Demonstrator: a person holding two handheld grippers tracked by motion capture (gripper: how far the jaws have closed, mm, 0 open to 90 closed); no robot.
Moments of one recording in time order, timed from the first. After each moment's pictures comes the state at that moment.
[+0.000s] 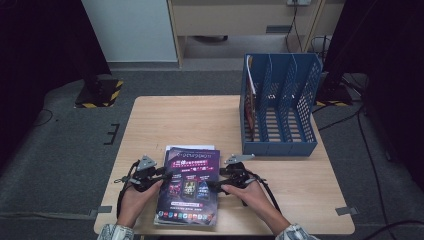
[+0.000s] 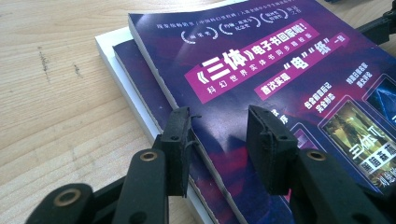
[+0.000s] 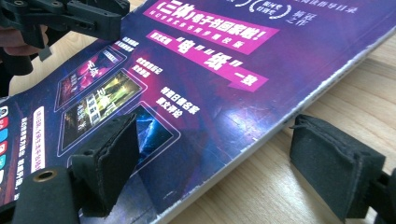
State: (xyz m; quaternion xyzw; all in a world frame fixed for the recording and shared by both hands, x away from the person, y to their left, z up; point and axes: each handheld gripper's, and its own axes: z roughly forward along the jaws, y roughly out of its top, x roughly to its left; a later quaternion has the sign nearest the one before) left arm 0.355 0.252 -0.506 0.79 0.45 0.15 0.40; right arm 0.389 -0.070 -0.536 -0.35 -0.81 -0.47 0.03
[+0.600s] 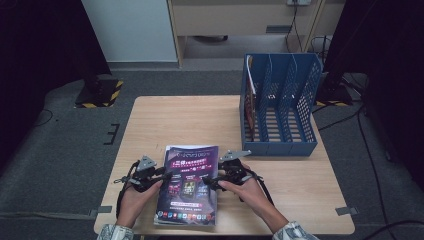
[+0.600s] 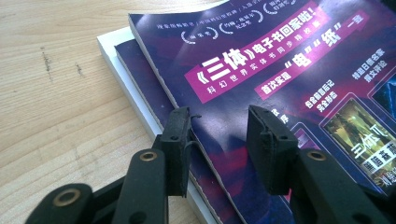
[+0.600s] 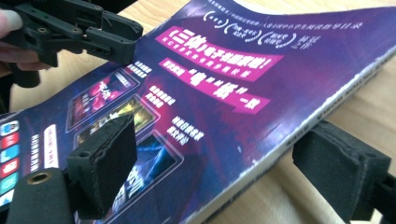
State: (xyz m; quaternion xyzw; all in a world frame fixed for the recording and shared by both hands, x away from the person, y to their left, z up) left arm 0.354 0.252 -0.506 0.79 0.45 0.15 0.39; right arm 0.391 -0.058 -0.515 -0.33 -0.82 -0.47 0.00
